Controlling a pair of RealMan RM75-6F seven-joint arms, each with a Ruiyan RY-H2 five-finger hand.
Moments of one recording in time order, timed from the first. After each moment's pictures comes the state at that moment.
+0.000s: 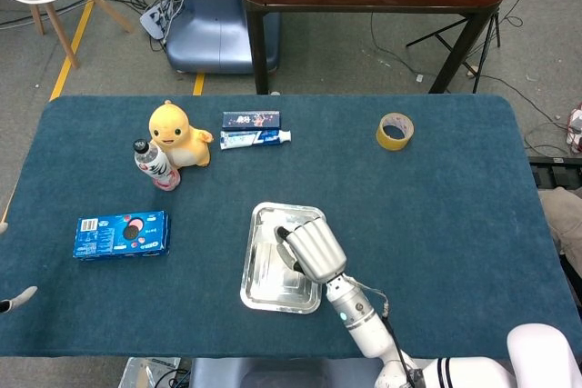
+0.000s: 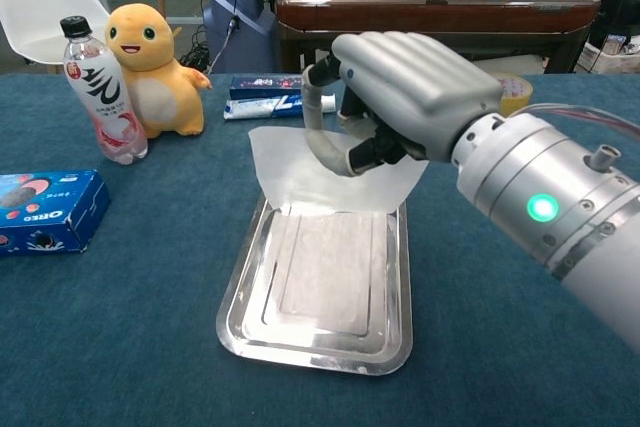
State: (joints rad) left arm -0.03 -0.99 -0.08 -1.64 1.41 1.51 -0.11; right arm 0.62 -1.81 0.18 -1.69 -1.38 1.27 -0.70
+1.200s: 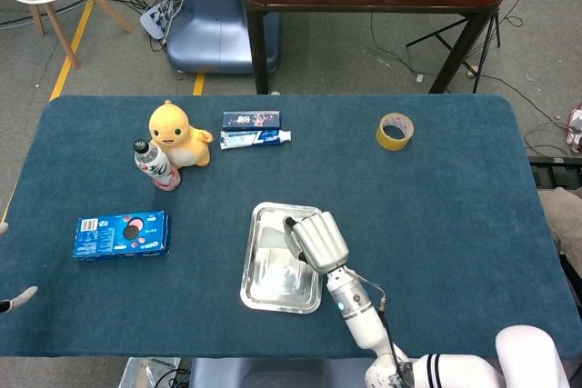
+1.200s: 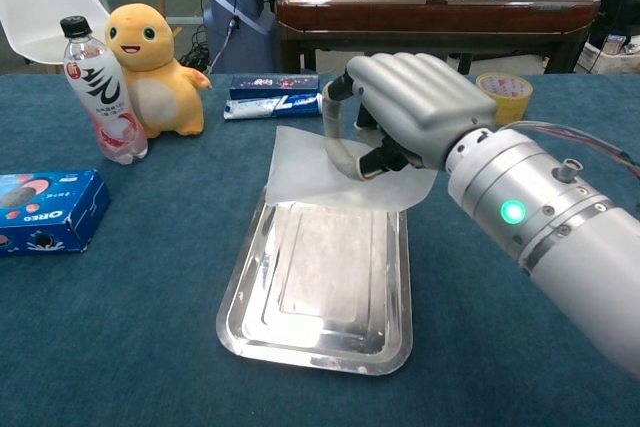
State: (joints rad) left arm -0.03 -0.99 -0.08 -1.64 1.41 1.51 -0.11; right arm 0.63 -1.87 0.22 -1.58 -1.32 1.27 -0.71
